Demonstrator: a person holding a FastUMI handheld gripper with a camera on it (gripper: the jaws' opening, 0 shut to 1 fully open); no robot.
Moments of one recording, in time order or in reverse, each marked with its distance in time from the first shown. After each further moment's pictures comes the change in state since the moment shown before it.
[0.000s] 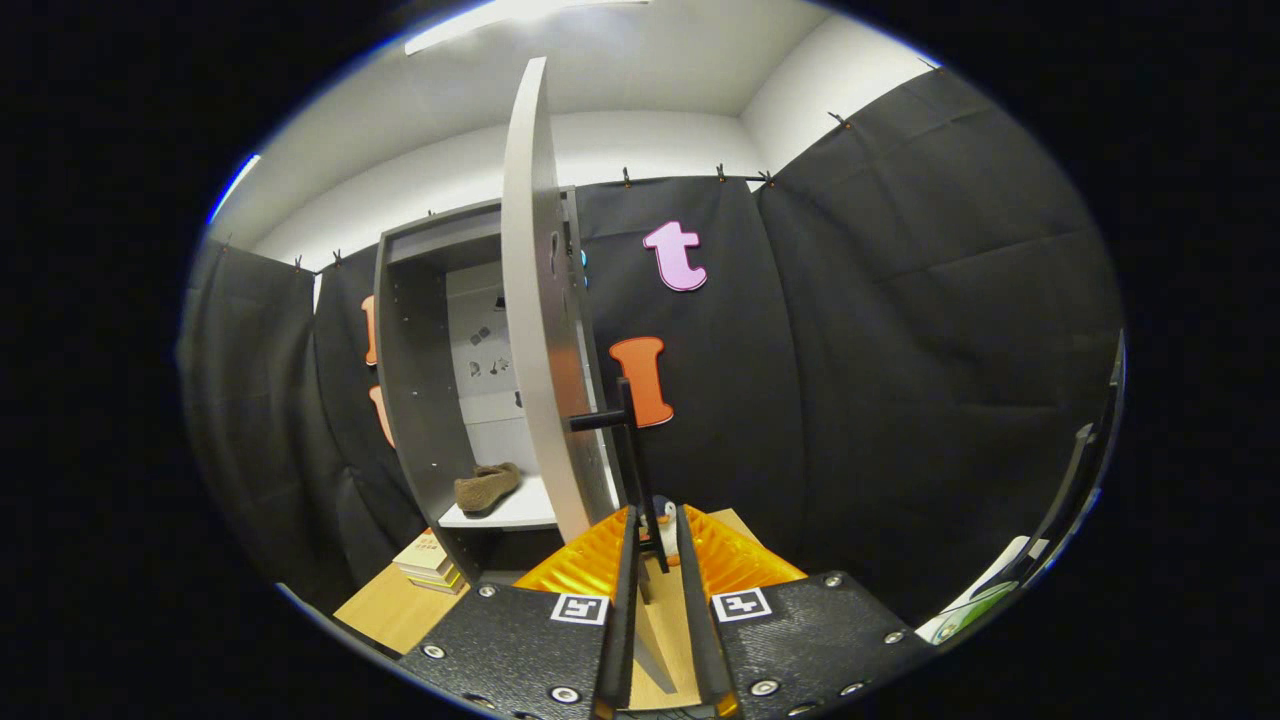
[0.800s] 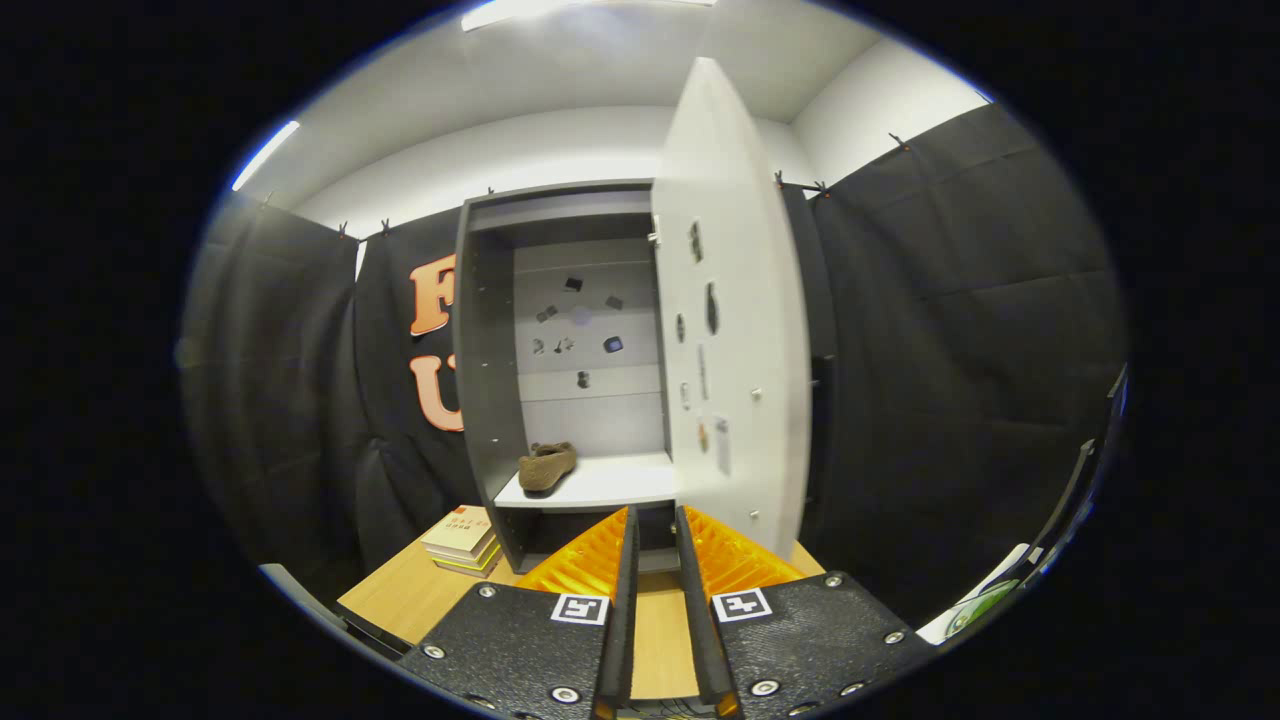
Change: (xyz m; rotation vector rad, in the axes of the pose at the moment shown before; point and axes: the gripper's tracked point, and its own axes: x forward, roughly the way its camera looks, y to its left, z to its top) arm -0.029 0.130 -0.032 -0.106 0.034 0.058
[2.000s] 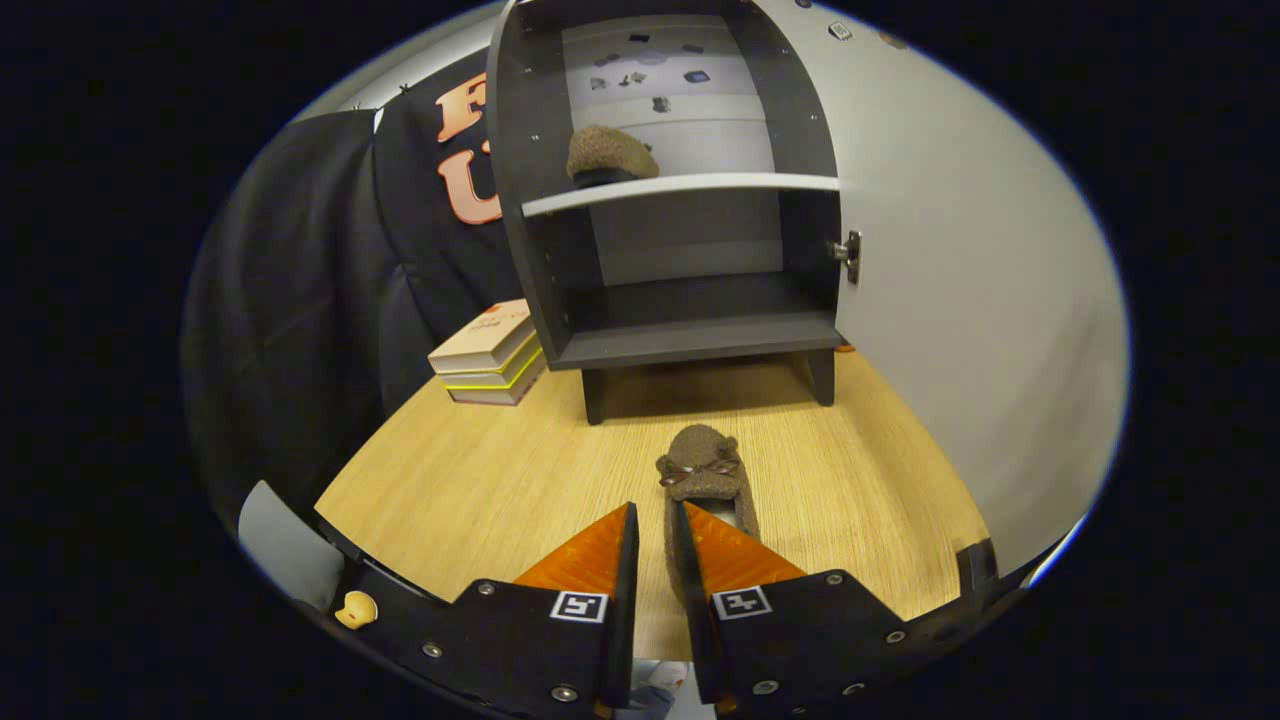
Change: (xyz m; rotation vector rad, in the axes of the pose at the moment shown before) arm 0.130 0.106 -0.362 0.013 0.546 0.194
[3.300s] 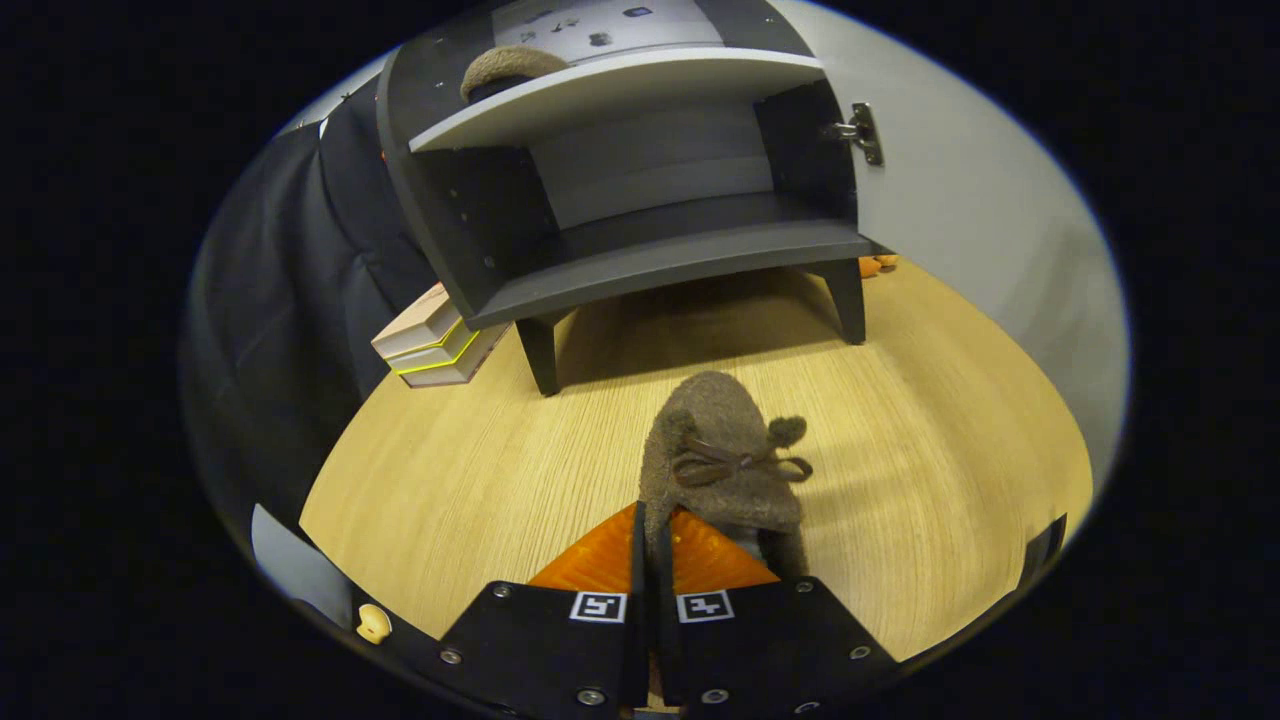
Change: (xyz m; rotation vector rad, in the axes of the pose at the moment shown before) arm 0.086 -0.030 -0.022 0.112 0.109 0.011
